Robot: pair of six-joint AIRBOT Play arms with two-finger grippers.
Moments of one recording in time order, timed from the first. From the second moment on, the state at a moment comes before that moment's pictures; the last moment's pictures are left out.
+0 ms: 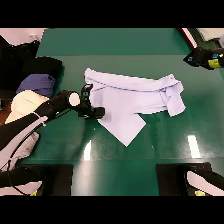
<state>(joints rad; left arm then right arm) -0.53 -1.43 1.00 1.17 -0.88 -1.85 -0.11 -1.15 1.43 -1.23 1.14 1.53</state>
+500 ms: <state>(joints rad) -0.53 -1.28 1.08 1.27 -0.89 -1.79 -0.12 -1.10 1.14 -1.37 1.29 1.56</state>
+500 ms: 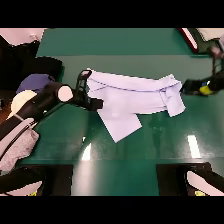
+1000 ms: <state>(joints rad) -0.53 -1.22 1.09 1.30 -0.97 -1.78 -0.16 -1.09 0.78 -1.30 1.17 1.67</state>
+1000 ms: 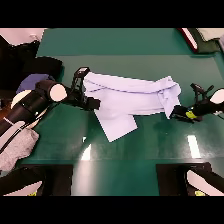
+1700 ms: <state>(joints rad) -0.53 -1.22 1.09 1.30 -1.00 -1.78 -0.17 -1.16 0.72 -1.16 0.97 1.72</state>
